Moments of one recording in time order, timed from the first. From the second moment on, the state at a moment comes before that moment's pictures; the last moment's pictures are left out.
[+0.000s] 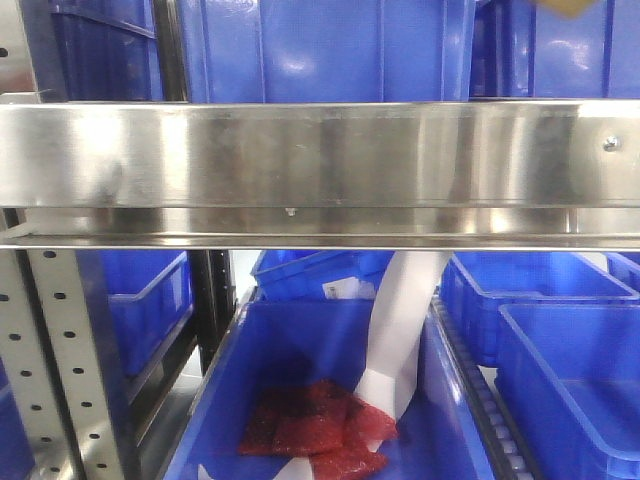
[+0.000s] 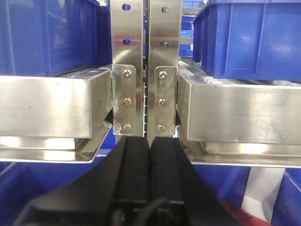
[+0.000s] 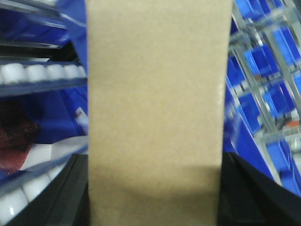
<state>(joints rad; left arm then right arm) -0.07 -0.02 0.03 -0.04 0.01 0.05 0.45 1.24 -1.24 -0.22 0.42 -0.70</state>
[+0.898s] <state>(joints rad) -0.07 -0.02 0.03 -0.04 0.01 0.05 0.61 1.54 -1.34 -0.75 0.43 -0.28</state>
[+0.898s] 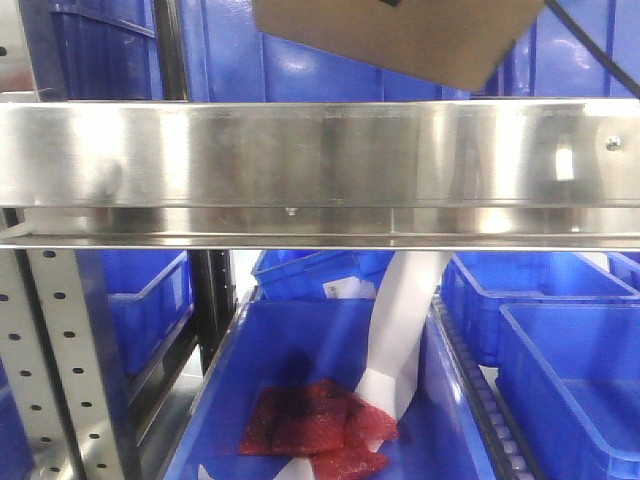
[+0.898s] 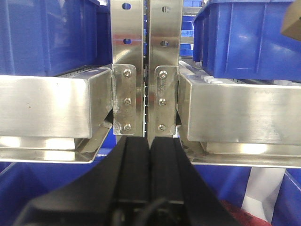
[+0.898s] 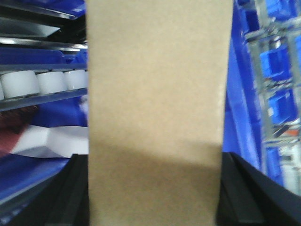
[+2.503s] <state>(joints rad) -0.07 -0.02 0.03 -0.04 0.01 0.05 0.64 1.63 -1.34 -0.88 0.49 -0.30</state>
